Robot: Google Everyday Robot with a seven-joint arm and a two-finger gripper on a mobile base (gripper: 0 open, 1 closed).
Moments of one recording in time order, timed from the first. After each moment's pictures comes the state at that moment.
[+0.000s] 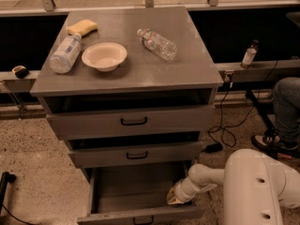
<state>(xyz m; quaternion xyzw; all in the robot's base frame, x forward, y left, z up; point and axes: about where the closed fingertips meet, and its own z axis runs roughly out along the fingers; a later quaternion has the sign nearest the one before) 0.505 -0.112 0.182 -0.76 0.60 0.18 0.19</state>
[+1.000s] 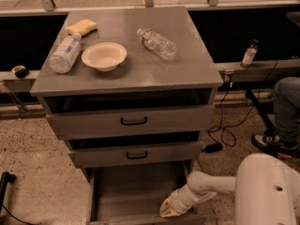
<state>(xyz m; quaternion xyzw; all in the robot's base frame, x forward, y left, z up) 0.437 -0.073 0.200 -0.75 0.58 0.26 0.20</state>
